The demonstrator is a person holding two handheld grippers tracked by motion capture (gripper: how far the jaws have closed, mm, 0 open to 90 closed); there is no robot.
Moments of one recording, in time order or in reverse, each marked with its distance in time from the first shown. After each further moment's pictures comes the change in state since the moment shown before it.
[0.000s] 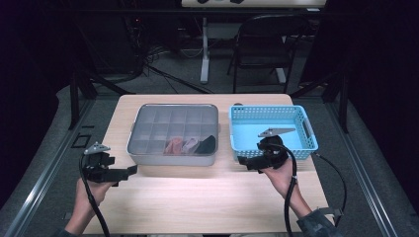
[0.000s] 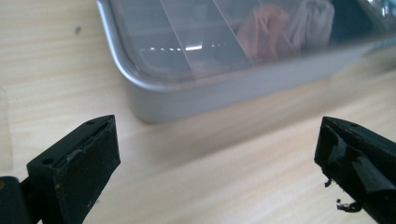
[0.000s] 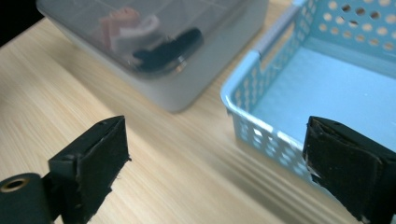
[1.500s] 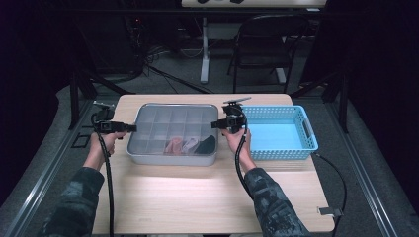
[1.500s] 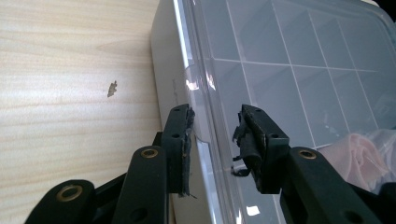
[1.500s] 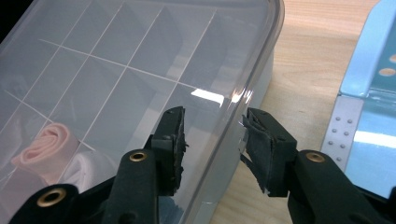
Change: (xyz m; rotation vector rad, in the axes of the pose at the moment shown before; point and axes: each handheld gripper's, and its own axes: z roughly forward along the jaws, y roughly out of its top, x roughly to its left) left arm 0.105 0.103 0.091 0.103 -0.069 -0.302; right arm -0.022 0.096 0.152 0.060 -0.025 0.290
